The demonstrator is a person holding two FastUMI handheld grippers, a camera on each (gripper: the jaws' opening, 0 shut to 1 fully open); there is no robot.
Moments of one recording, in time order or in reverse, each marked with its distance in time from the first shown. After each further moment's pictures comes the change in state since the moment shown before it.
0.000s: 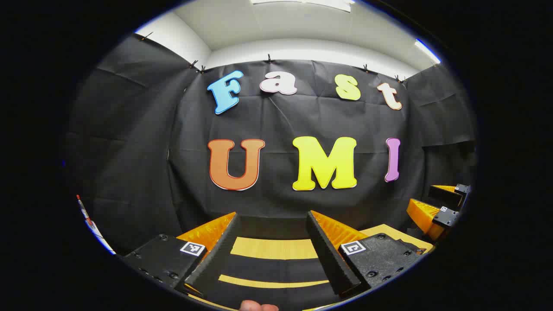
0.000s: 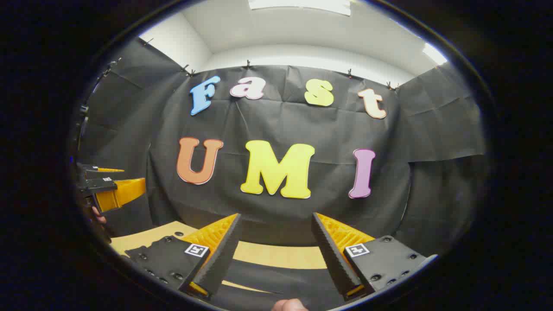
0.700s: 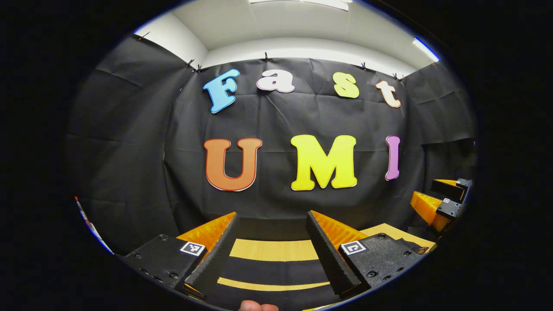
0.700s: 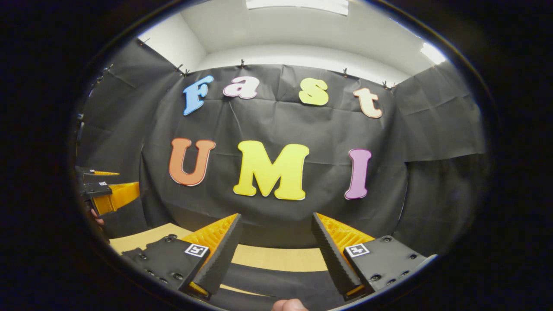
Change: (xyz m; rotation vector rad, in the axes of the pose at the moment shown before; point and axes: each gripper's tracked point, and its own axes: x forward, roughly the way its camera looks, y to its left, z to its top) left arm 0.015 0.001 -0.003 0.001 0.003 -0.017; right arm 0.020 -0.014 0.005 0.006 -0.003 -0.024
